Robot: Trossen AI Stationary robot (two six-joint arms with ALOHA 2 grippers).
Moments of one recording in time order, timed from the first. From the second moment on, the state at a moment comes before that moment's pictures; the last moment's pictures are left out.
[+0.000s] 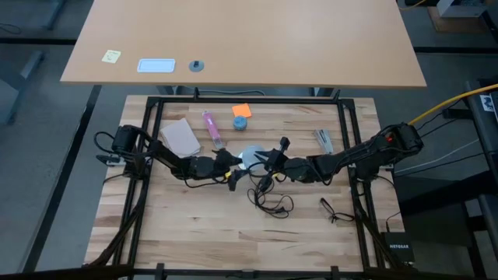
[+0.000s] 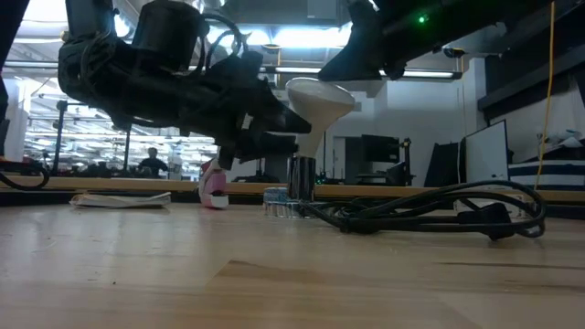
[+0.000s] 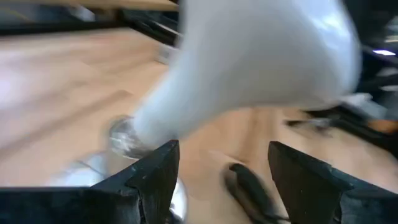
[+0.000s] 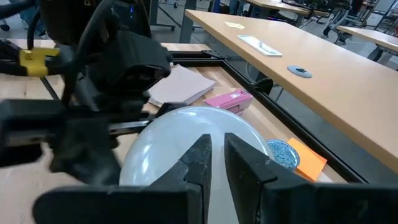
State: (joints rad) left arm -0.10 1.85 0.55 1.13 -0.38 -0.43; right arm 0.21 1.53 0.78 0.43 0.68 0.03
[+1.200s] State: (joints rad) left arm -0.01 1.85 0.56 0.96 -0.43 -0.24; right arm 0.21 1.53 0.78 0.43 0.67 0.03
